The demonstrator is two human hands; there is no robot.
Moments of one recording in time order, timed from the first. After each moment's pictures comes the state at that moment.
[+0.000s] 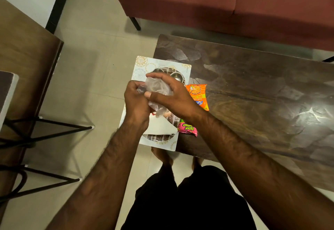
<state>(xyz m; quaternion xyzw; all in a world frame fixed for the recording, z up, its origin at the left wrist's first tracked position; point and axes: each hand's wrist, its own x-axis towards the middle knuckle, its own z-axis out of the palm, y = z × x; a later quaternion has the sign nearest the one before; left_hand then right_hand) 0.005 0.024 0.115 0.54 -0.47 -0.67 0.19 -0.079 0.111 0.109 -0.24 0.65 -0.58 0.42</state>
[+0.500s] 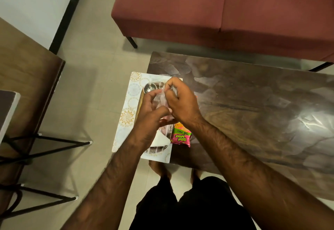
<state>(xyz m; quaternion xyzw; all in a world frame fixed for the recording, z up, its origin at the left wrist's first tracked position) -0.008 0.074 0.142 0.38 -0.52 -0.76 0.08 -0.112 0.141 0.125 -0.24 0.79 -0.52 0.24</state>
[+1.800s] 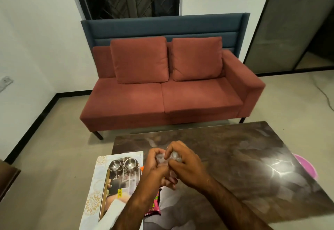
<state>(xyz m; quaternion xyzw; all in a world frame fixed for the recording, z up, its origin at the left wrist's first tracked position) -0.005 0.220 0.244 0.16 -0.63 -0.76 0.01 -0.079 0.346 0.253 -0.28 0.82 -0.48 0.12</state>
